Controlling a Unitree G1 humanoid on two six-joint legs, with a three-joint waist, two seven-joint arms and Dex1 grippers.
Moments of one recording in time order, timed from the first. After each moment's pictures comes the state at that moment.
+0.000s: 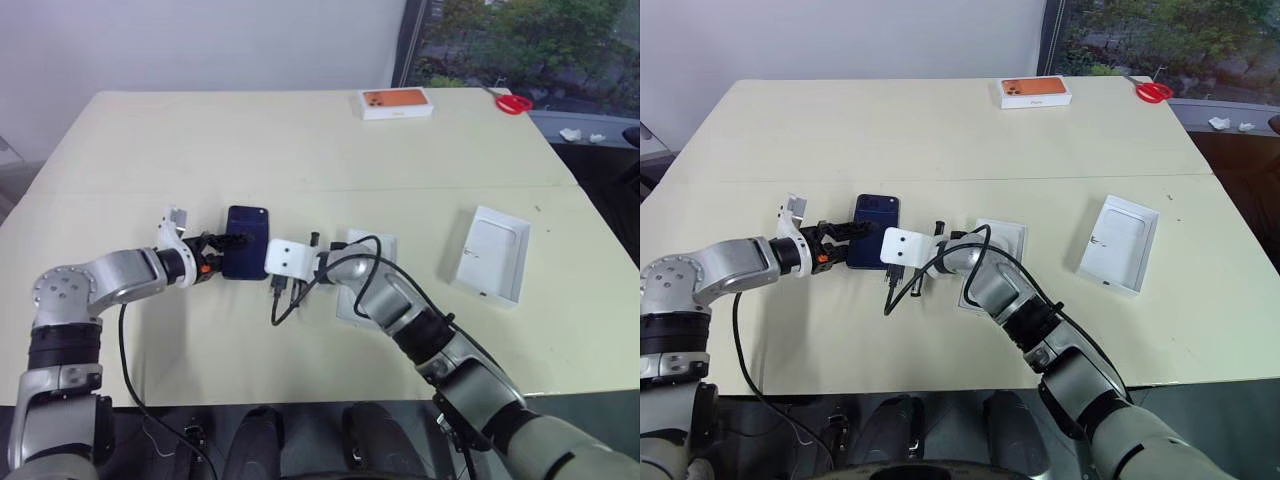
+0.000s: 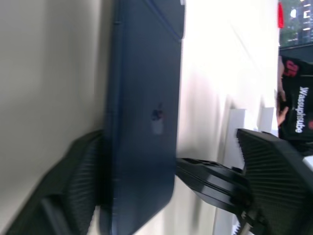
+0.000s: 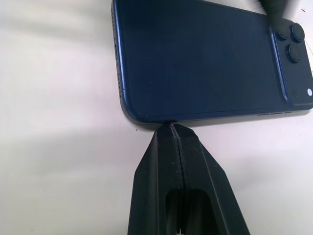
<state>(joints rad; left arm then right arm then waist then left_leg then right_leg) -0.50 0.67 0.22 0.31 -1.73 1.19 0.30 -0.71 -0.13 0.55 0.24 -0.31 0.34 0.78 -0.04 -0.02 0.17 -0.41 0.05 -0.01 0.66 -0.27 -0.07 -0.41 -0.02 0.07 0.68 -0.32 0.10</state>
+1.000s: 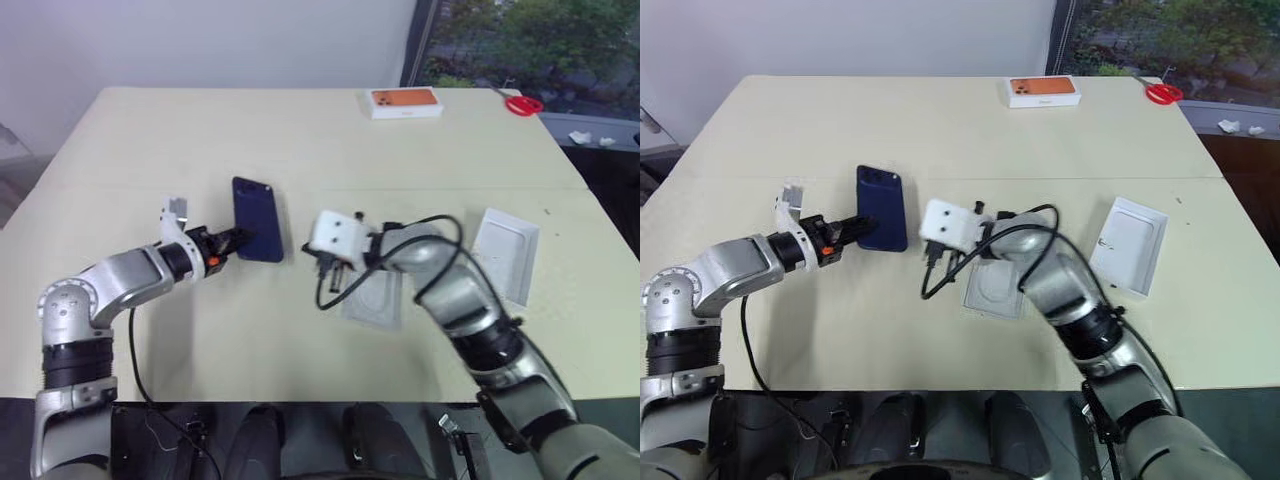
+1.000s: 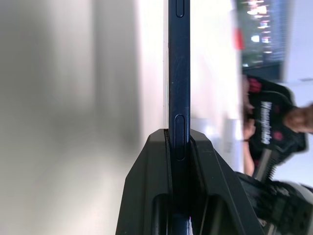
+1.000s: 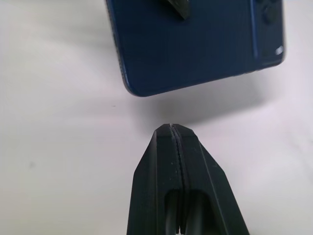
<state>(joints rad) -0.43 0.51 0.28 -0.04 -1.93 1.07 0.47 -0.65 -0.41 0.33 -0.28 -0.12 0.67 0.96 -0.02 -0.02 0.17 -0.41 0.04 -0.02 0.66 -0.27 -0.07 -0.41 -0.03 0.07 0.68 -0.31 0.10</state>
